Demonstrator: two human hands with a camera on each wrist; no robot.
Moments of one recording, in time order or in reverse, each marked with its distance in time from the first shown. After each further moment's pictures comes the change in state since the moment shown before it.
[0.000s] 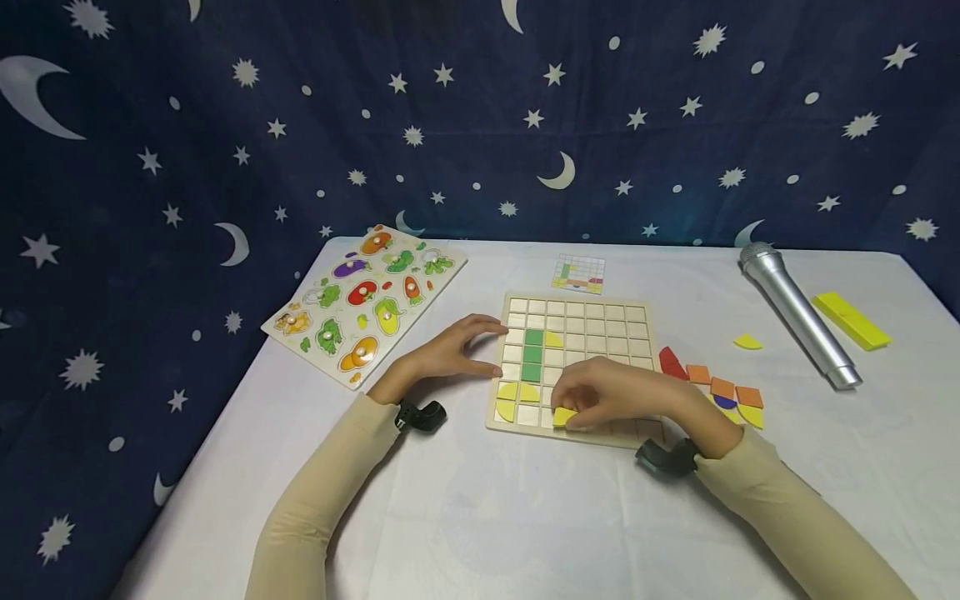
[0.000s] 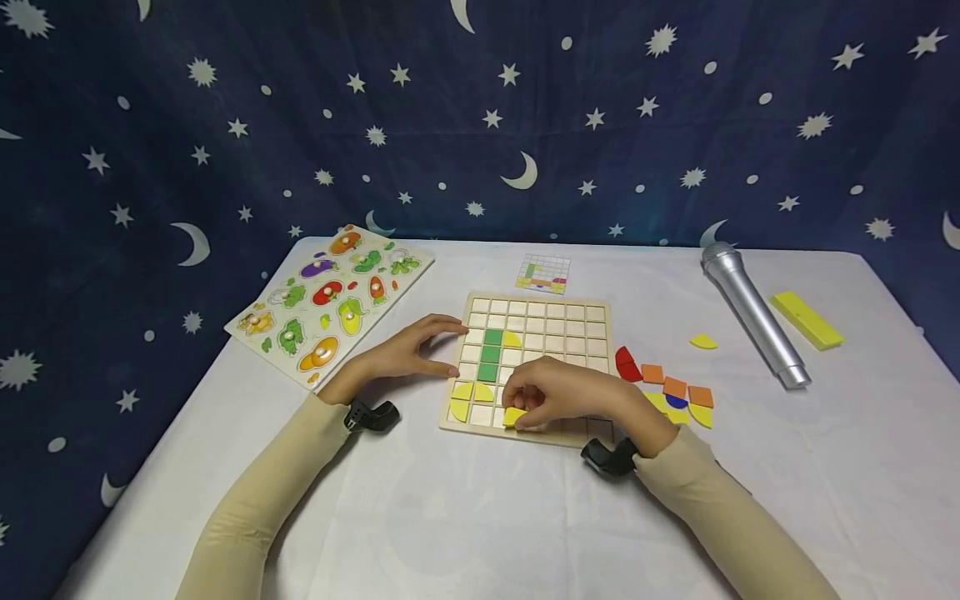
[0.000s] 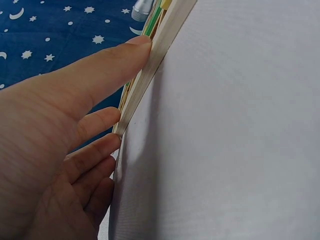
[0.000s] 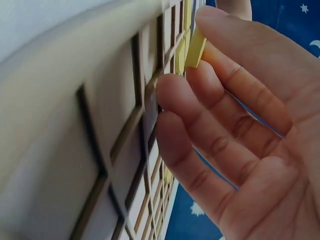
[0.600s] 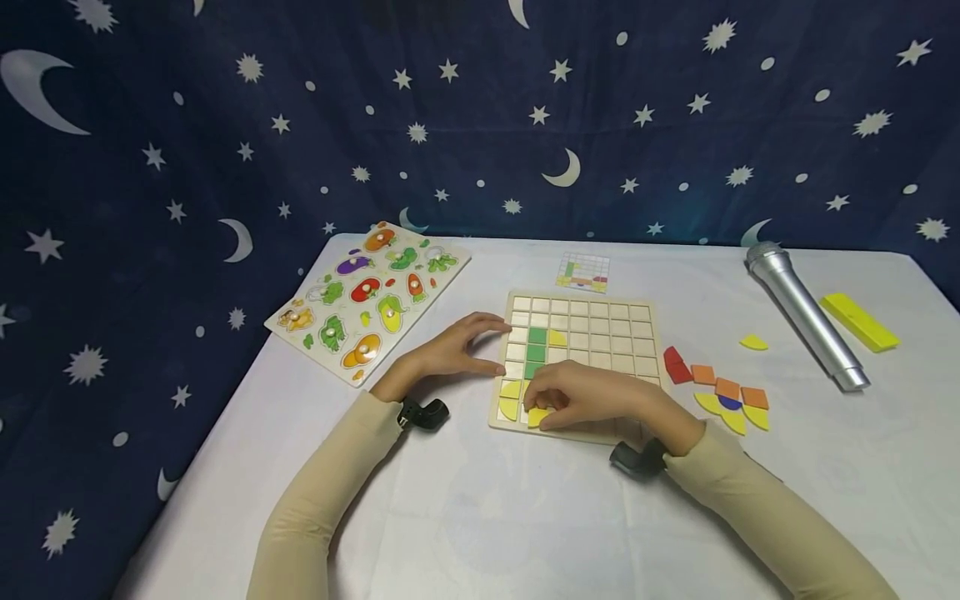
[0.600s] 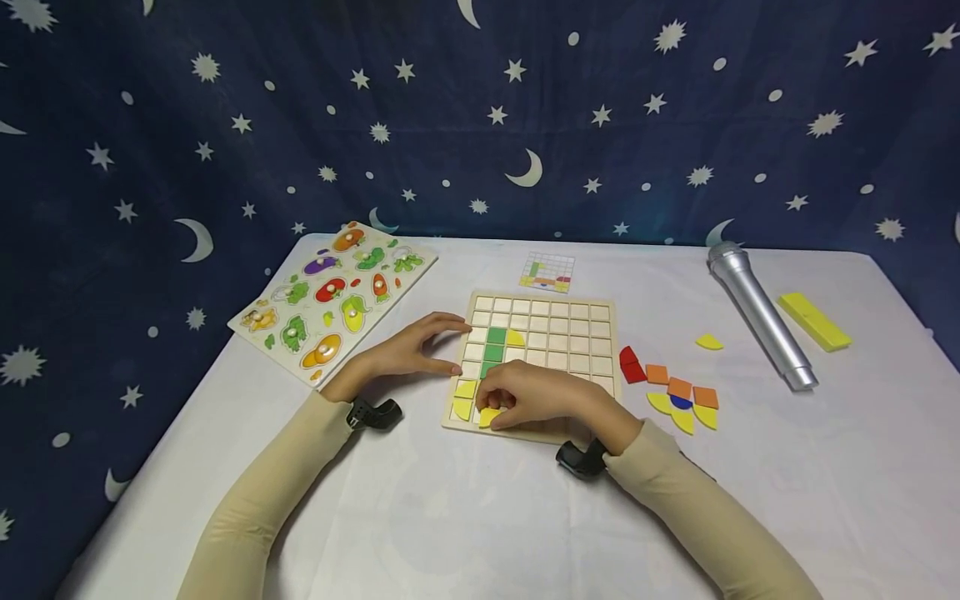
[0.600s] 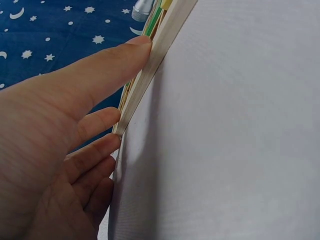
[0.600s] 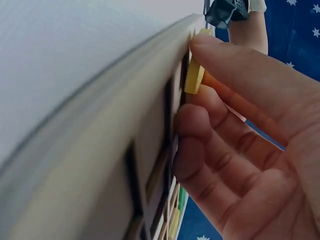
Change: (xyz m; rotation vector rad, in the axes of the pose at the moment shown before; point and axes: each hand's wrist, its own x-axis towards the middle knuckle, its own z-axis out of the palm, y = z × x) left_hand 0.000 0.000 -0.001 -0.013 0.003 0.000; right_hand 0.032 -0.011 0.012 -0.040 -0.023 -0.069
